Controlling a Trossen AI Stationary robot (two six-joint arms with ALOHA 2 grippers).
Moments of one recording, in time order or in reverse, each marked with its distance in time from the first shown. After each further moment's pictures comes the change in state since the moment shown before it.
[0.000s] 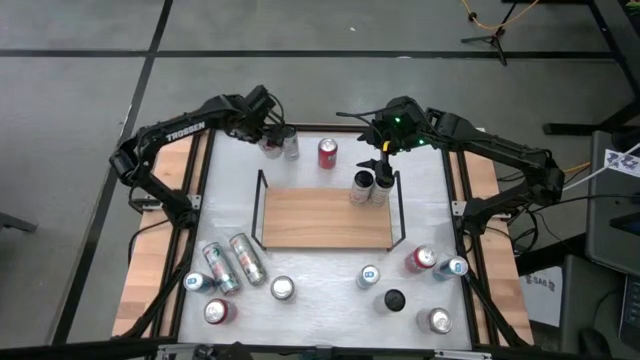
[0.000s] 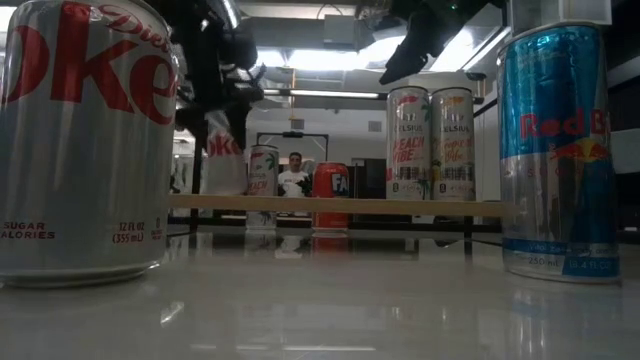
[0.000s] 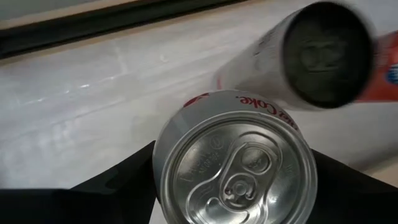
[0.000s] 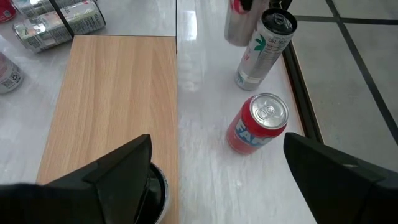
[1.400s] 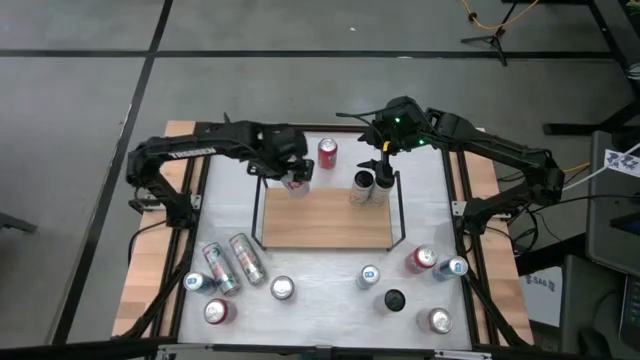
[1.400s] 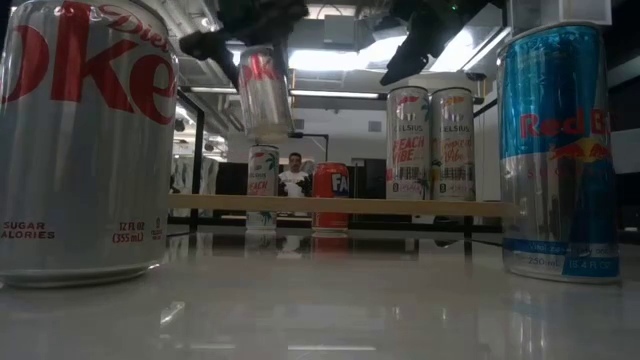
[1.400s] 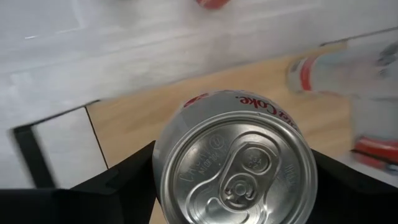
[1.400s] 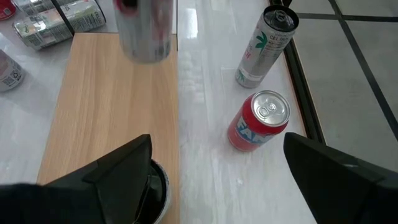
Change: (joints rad) left arm -0.518 0.107 0.345 -0.261 -0.036 -0.590; right arm 0.000 0.000 0.000 -0.009 0.000 0.000
